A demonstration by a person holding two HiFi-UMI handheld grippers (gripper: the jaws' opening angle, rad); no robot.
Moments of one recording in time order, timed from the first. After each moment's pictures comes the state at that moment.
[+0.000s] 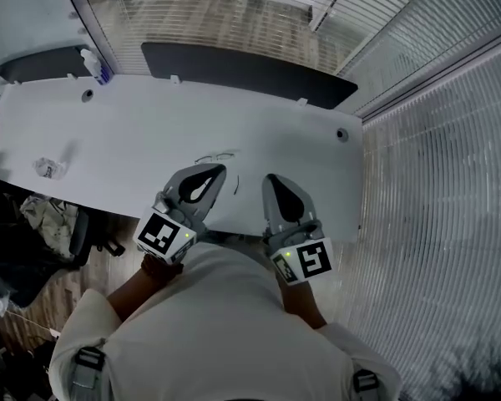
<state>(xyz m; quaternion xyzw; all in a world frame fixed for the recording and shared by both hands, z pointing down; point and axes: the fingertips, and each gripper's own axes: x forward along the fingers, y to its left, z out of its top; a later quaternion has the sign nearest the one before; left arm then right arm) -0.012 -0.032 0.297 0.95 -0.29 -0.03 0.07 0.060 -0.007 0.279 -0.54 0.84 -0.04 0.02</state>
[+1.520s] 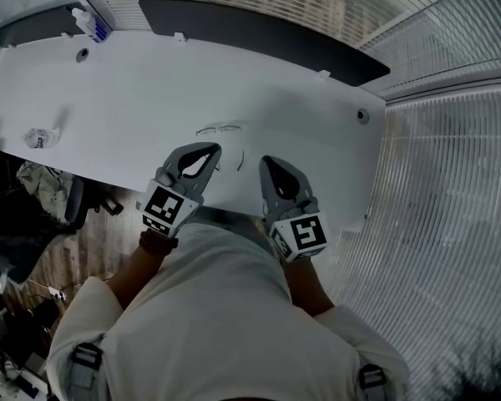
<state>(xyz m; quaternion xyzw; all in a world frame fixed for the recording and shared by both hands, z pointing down) -0.014 -0.074 0.432 0.93 -0.32 0.11 0.11 0.066 -0.050 0.400 -0.49 0.85 -0.14 -0.09</state>
